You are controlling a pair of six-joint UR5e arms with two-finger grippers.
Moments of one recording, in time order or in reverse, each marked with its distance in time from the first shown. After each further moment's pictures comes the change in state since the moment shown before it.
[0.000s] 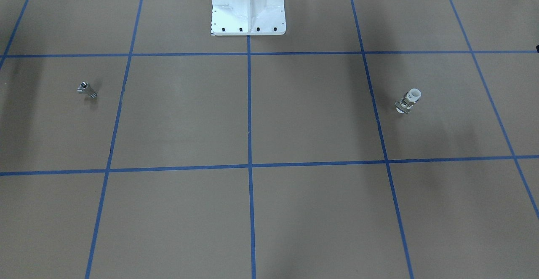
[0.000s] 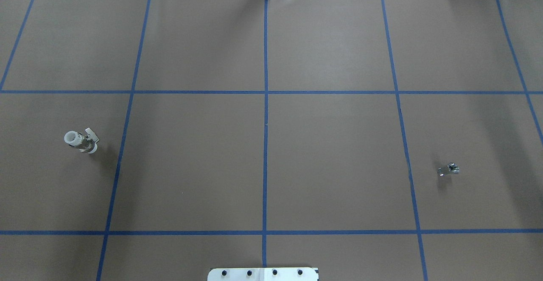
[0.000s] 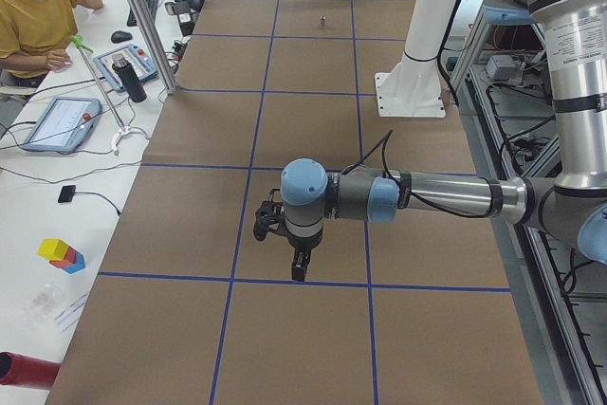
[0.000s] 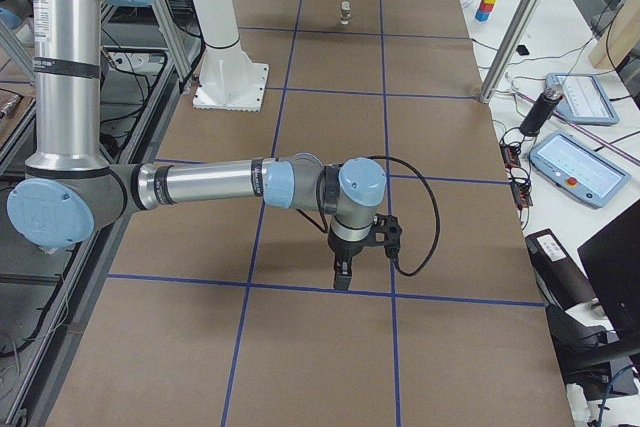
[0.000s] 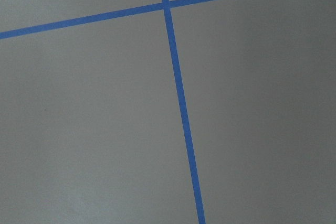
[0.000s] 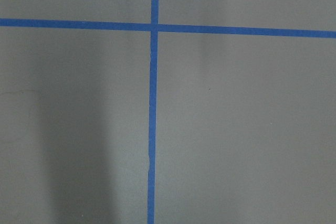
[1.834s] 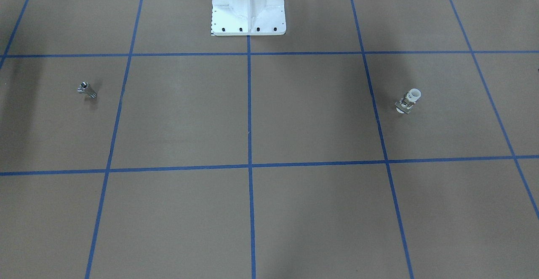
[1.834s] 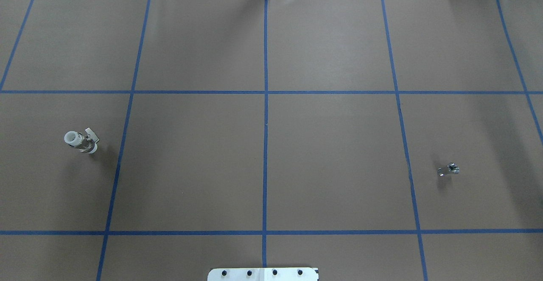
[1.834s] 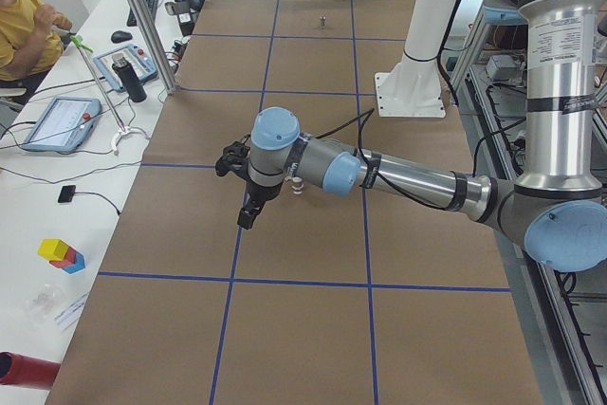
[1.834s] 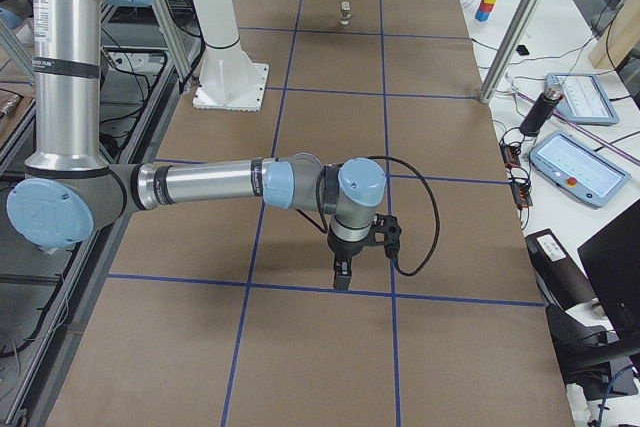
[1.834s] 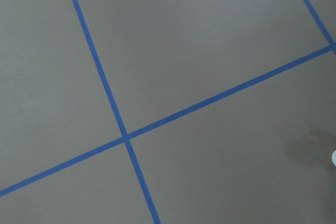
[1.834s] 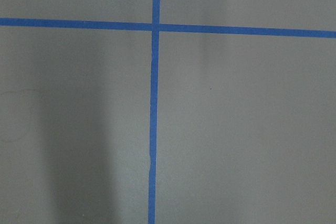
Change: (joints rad) left arm 0.067 -0.187 0.005 -0.209 -0.002 -0.069; right arm 0.000 -0.001 0.000 0.000 0.002 -0.003
